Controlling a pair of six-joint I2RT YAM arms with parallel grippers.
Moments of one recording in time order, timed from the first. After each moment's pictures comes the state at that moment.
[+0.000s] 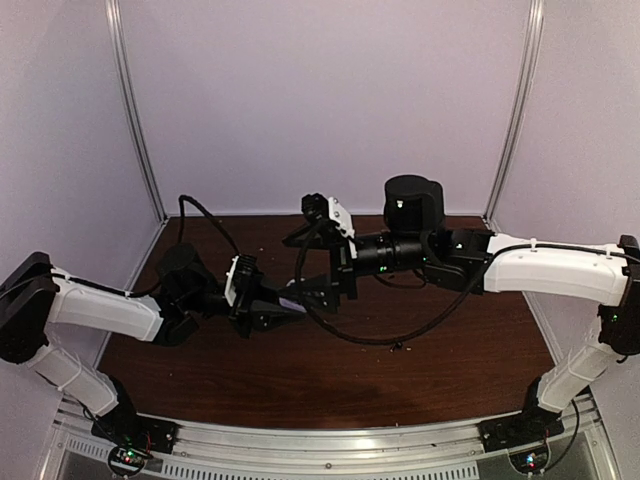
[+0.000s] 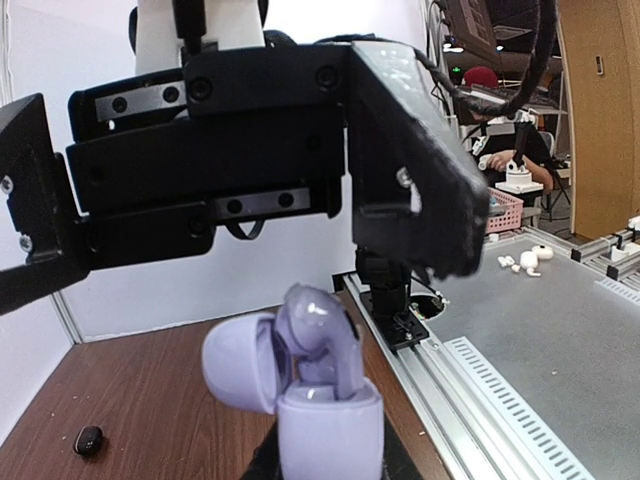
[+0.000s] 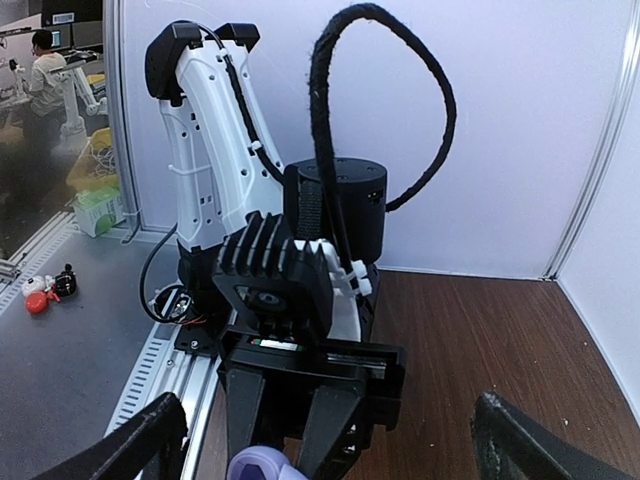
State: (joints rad) left arm -0.82 1.45 0.59 1.03 0.96 0.03; right arm 1.01 1.52 1.25 0.12 -0.56 -0.19
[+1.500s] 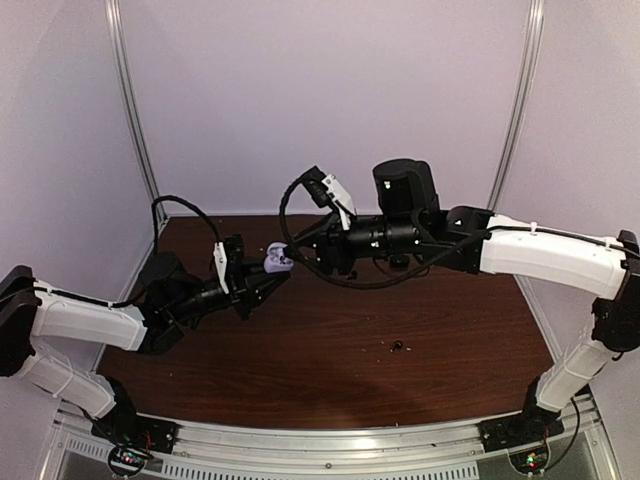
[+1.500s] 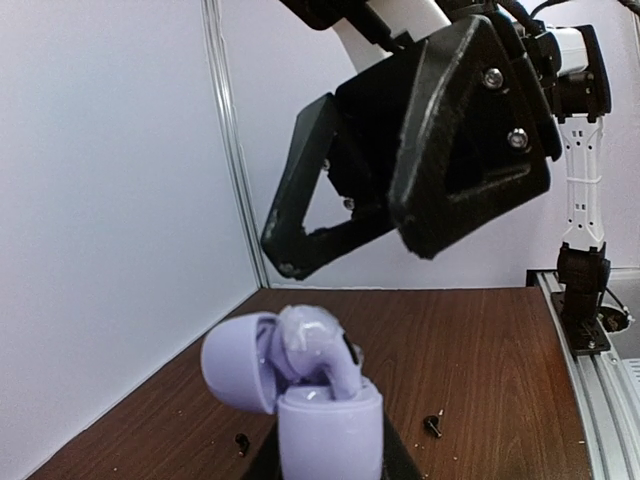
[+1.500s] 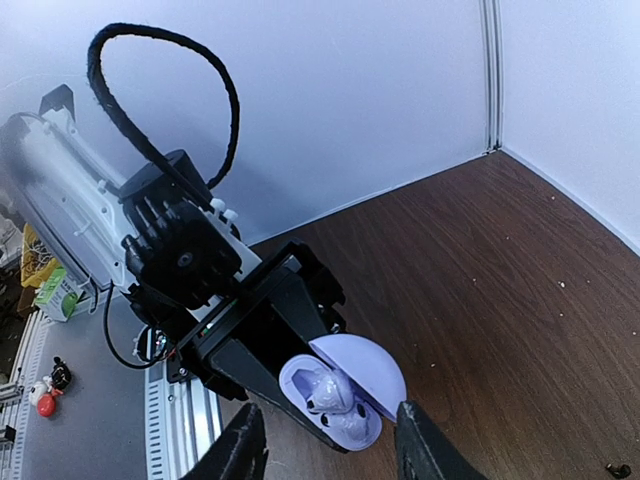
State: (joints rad) left arm -0.79 1.33 0.48 1.02 0.42 0.11; right arm 0.99 1.57 1.41 -0.13 -0.34 0.14
